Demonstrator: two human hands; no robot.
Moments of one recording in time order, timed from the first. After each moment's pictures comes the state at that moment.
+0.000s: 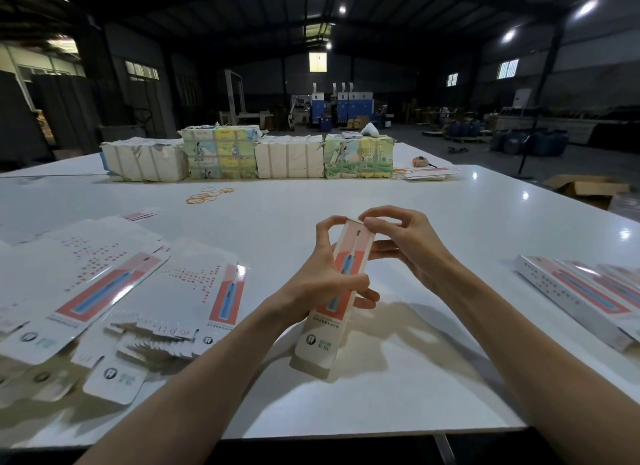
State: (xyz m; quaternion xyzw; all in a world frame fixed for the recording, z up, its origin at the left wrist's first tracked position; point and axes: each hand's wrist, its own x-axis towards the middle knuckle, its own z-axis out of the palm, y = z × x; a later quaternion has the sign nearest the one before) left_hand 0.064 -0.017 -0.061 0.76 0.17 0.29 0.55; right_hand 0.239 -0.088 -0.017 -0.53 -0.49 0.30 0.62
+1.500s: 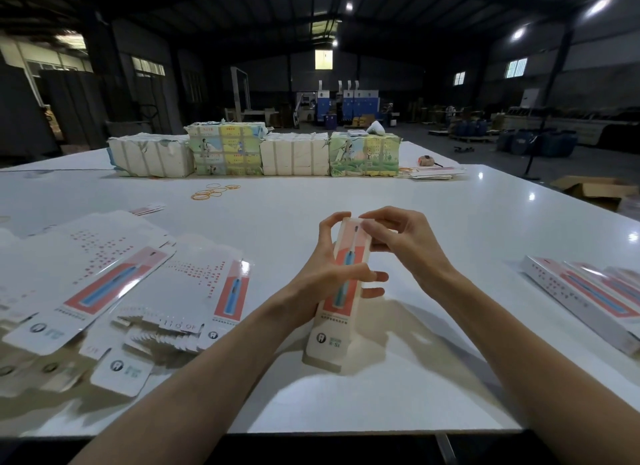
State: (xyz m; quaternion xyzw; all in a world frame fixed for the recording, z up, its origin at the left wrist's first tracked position) left_hand 0.067 -0.017 -0.061 0.68 0.17 0.31 0.64; right_hand 0.228 -0.086 -0.027 -0.55 -0.54 0.19 0.61
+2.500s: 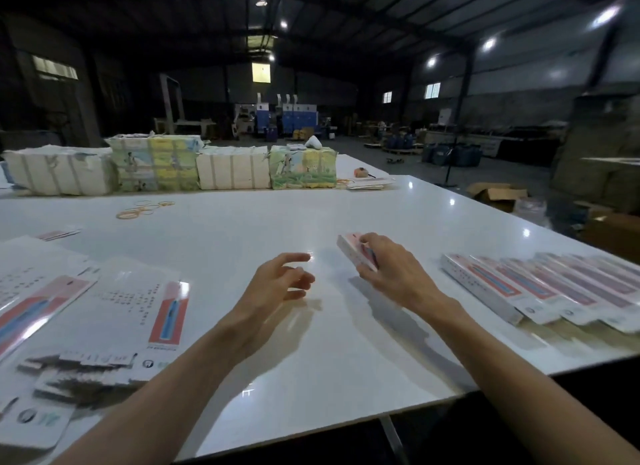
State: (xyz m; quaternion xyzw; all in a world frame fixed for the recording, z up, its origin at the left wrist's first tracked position) left_hand 0.063 -0.025 -0.069 0.69 0.25 0.34 0.59; right_hand 0.283 -0.143 -0.046 -0.77 -0.57 -0.09 0.26
